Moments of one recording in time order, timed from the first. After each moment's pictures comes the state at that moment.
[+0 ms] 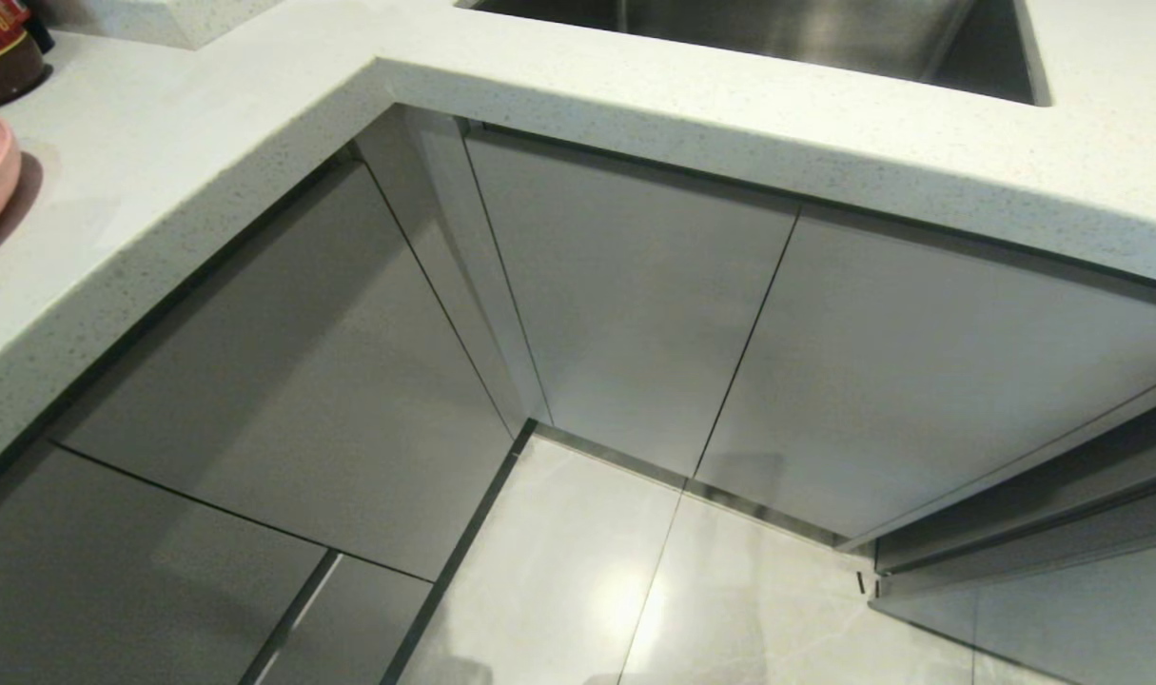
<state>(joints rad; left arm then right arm) -0.24 0.90 -1.56 0.47 0.19 -0.09 0.00 0.00 0.00 0.00 0.00 -0.01</state>
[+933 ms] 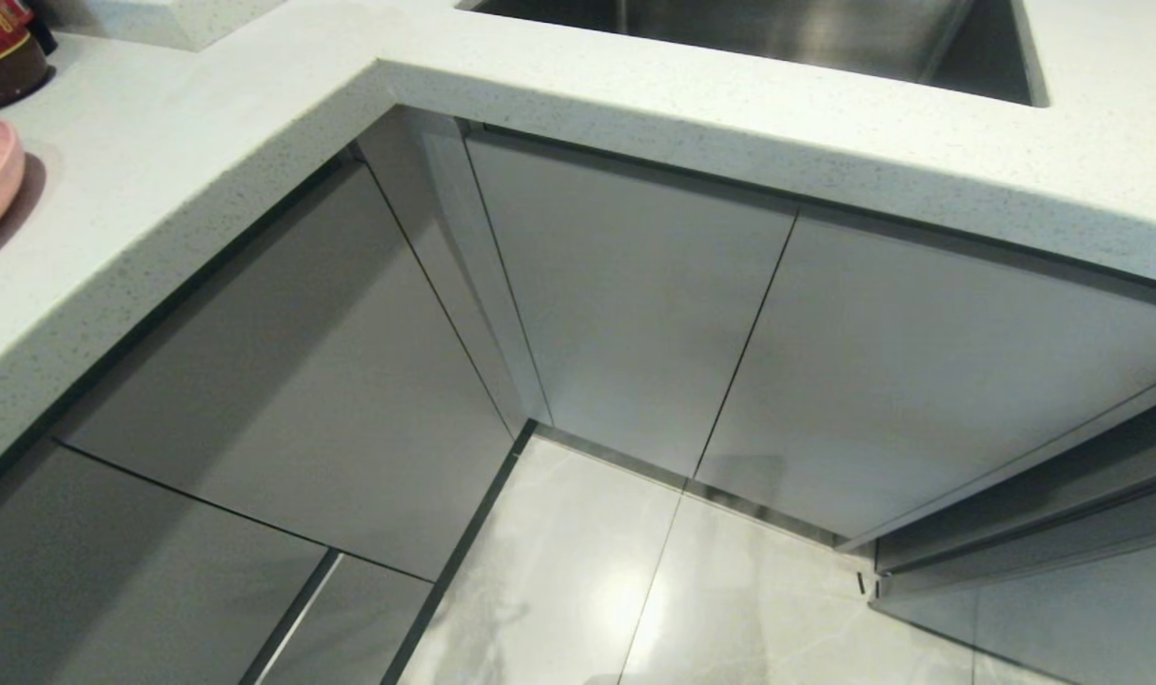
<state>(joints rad) 0.09 0.27 -0.81 0.41 -0.03 -0.02 0.00 0.00 0.00 0.00 0.00 -0.01</state>
